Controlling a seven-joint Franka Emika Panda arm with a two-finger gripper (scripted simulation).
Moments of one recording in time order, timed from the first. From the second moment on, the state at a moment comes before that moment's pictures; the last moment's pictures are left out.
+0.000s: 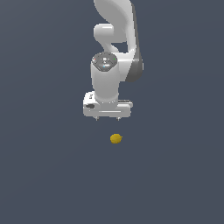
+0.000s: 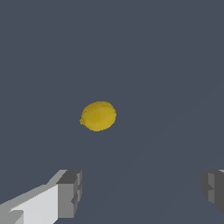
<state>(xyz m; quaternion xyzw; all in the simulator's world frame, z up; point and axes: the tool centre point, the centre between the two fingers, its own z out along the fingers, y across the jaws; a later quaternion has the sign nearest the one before) -0.007 -0.021 0.167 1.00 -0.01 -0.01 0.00</state>
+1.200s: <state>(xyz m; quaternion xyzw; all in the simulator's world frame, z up) -0.006 -0.009 0.161 1.00 0.00 -0.02 0.01</state>
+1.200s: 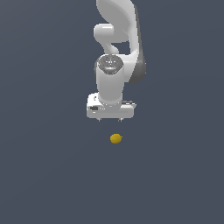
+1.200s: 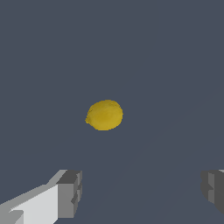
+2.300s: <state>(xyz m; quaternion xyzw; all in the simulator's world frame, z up) 0.024 0.016 0.093 0.98 -0.21 0.00 0.00</state>
